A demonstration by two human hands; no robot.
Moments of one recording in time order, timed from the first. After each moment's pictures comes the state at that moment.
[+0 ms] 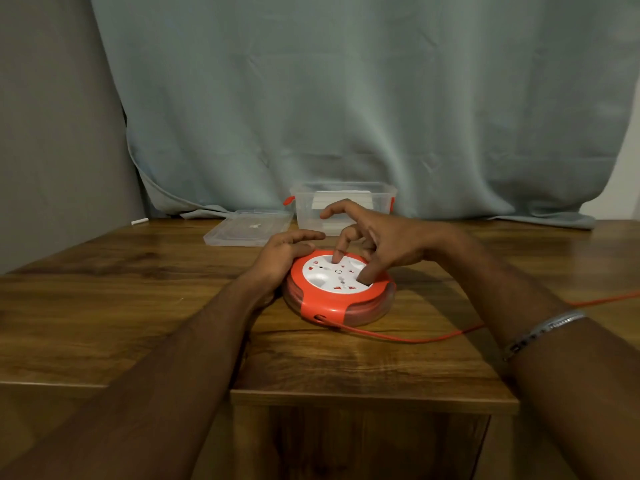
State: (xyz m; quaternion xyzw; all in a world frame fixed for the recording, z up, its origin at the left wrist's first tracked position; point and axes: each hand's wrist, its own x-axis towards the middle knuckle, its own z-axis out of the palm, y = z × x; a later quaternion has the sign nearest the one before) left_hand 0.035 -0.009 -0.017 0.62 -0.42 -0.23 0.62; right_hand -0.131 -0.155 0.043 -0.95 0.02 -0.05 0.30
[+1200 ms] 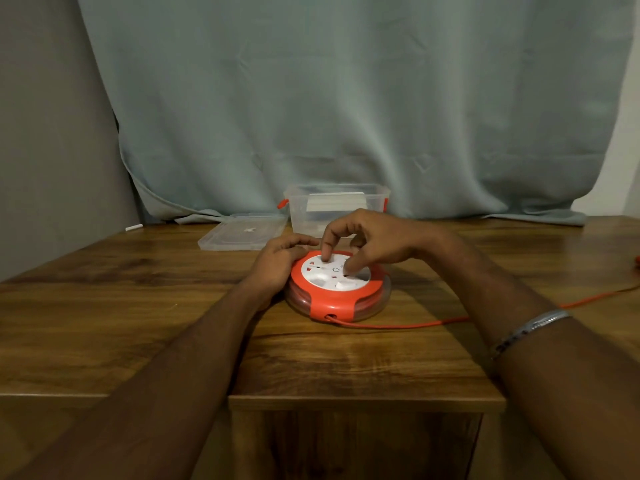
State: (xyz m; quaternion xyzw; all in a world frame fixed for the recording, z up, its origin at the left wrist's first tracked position) left_hand 0.036 -0.018 -0.022 0.66 -0.43 -0.16 0.59; right_hand -0.133 -0.141 0.051 -0.97 0.02 -0.09 0.23
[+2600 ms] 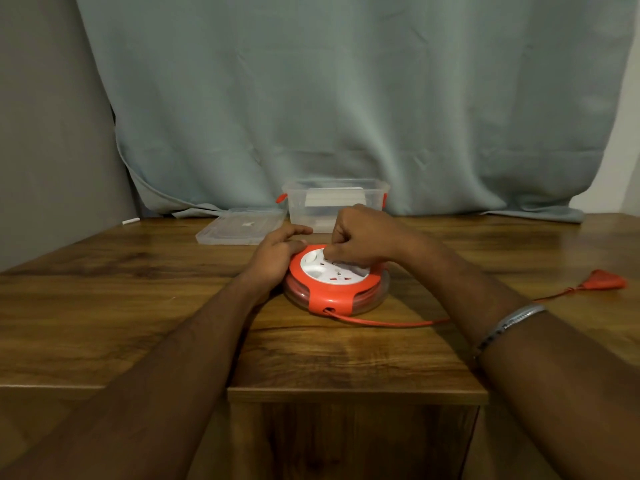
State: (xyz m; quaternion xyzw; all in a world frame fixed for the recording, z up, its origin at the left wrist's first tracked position) left_hand 0.035 -0.018 -0.022 0.67 -0.41 -0.16 0.60; right_hand -0.114 -0.132 0.040 -0.98 0.14 -0.17 0.02
